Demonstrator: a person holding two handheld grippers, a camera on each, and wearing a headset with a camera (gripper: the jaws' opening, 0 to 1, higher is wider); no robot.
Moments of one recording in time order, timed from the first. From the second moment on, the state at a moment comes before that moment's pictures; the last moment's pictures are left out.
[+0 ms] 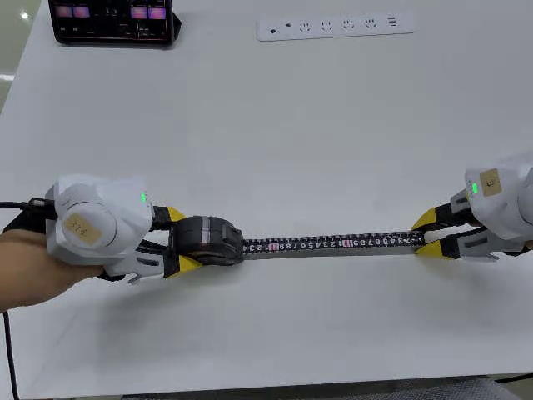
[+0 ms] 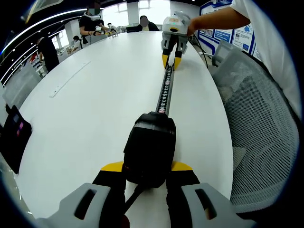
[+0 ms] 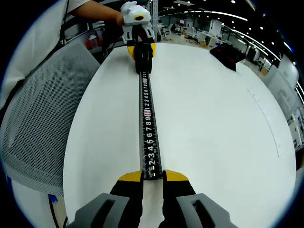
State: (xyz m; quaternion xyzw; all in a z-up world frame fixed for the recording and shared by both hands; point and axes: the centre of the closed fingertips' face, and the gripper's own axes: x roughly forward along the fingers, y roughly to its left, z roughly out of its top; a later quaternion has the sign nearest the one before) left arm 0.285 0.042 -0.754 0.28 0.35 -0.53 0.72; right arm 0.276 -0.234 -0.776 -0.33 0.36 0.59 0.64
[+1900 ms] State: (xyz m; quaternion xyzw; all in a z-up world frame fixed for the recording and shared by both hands) left arm 0.276 0.057 -0.730 0.20 0.35 -0.46 0.79; right arm 0.270 -0.222 -0.742 -0.20 0.36 0.51 0.76
